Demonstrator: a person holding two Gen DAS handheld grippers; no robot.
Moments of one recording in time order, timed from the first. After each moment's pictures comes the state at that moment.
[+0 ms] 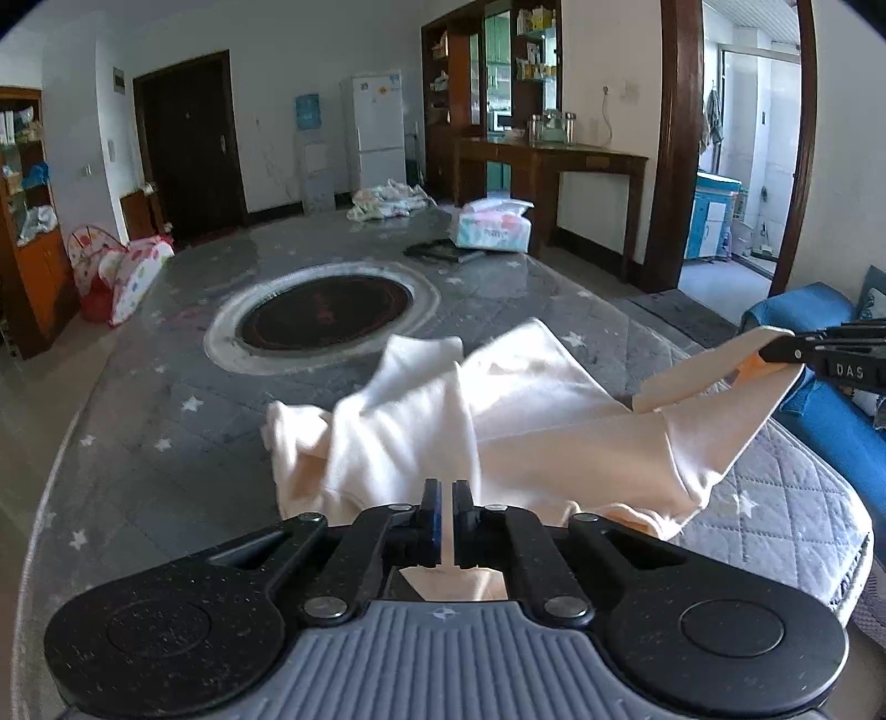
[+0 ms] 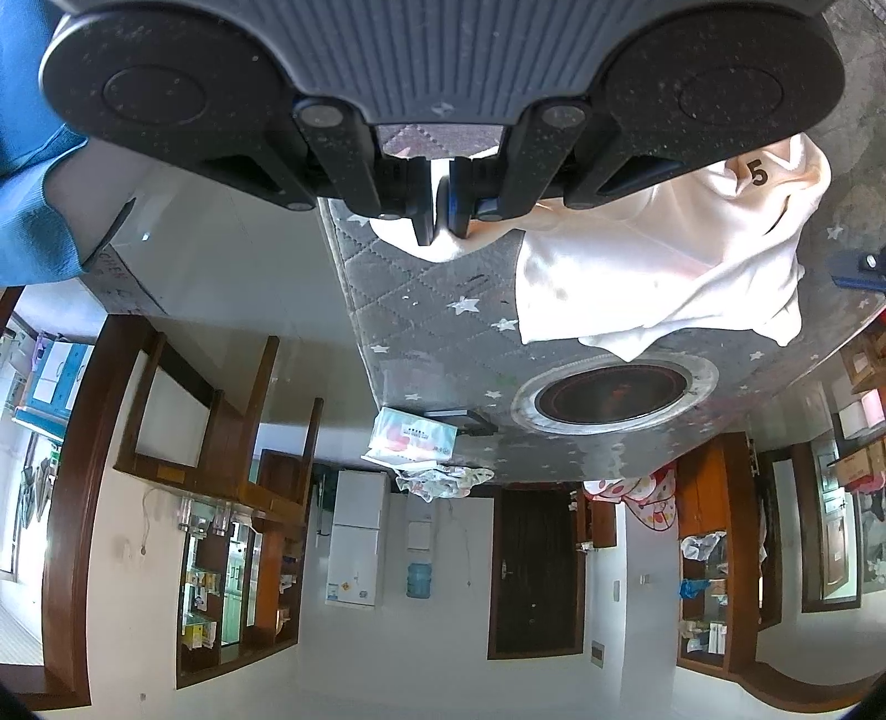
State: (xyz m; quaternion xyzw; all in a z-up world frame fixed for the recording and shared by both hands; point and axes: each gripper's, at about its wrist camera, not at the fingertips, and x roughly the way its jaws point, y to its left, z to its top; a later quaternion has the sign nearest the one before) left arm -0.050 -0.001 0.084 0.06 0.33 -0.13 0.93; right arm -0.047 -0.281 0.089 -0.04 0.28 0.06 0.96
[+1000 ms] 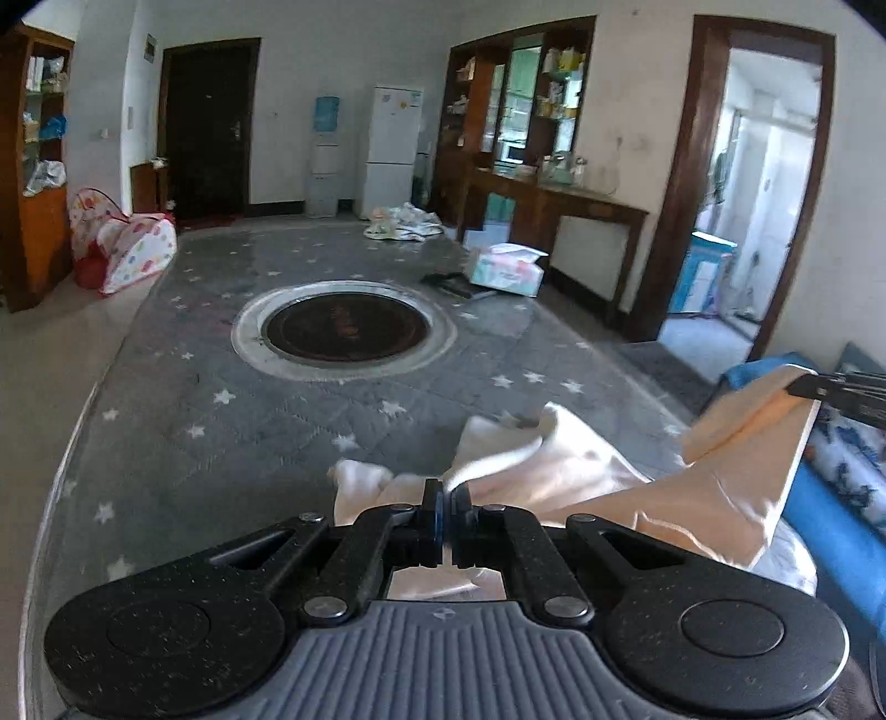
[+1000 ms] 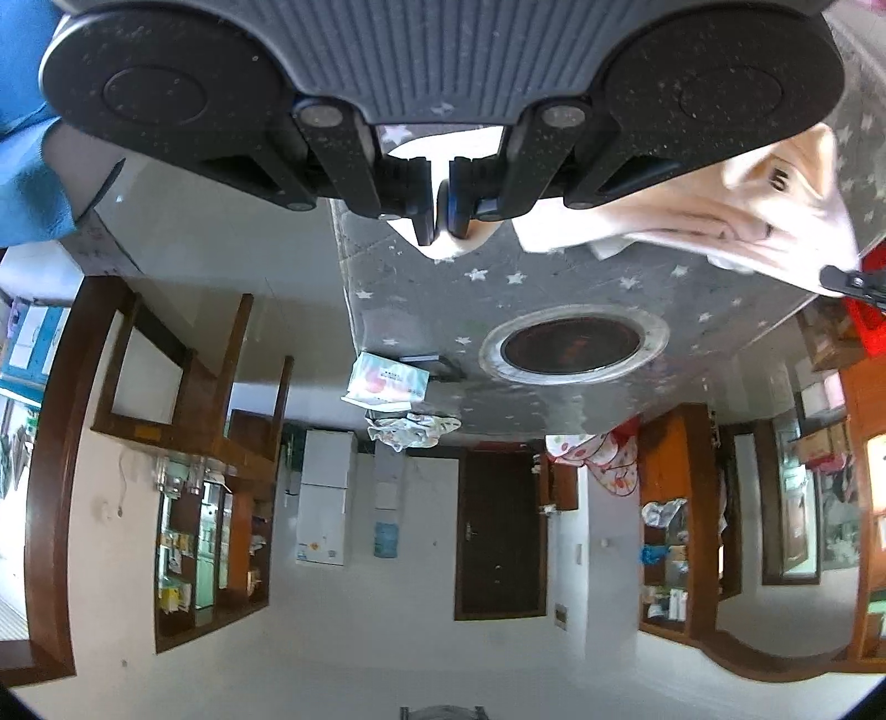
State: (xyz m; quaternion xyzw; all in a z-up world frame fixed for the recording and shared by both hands) left arm -0.095 0.071 0.125 -0.02 0.32 -0.16 0.94; right arm -0.097 -0.302 0.142 -0.05 0.24 0.11 0.96
